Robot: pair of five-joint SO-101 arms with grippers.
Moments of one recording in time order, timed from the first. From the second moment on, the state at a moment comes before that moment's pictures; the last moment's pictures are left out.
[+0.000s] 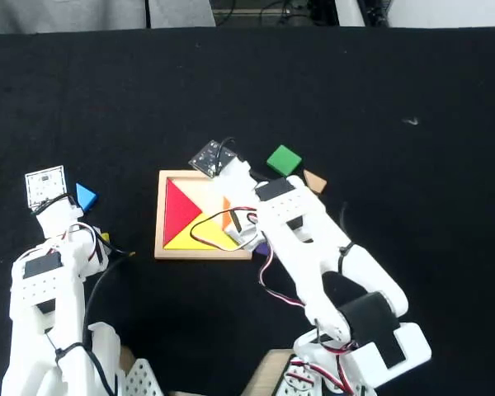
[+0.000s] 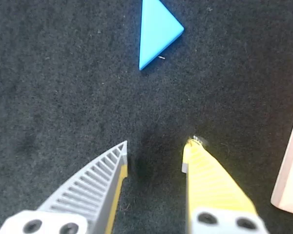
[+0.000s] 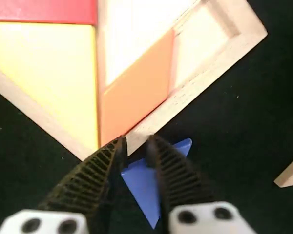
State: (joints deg) left arm -24.4 -43.9 76.3 38.9 -4.7; right arm -25.0 -6.4 41.4 53.1 24.1
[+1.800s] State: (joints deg) left arm -24.4 -43.9 76.3 38.9 -4.7; right arm -17.1 -12.3 54.4 56.2 38.1
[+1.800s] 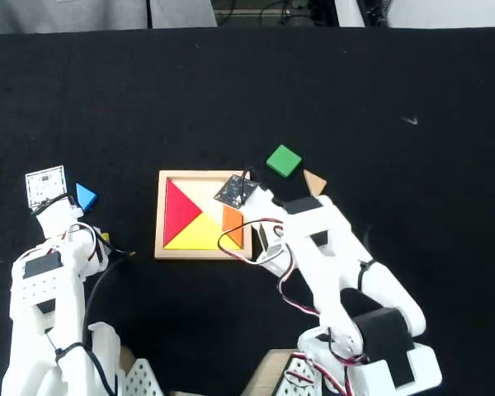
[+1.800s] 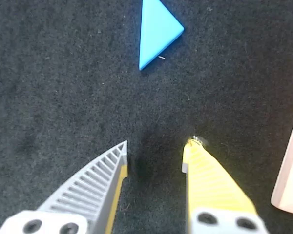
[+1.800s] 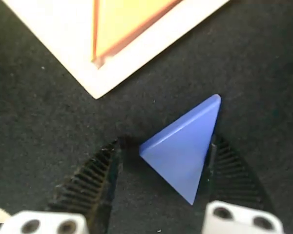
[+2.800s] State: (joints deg) left arm -24.4 -43.9 76.3 38.9 -4.7; right arm -19.2 -13.7 55.3 58.9 36.2
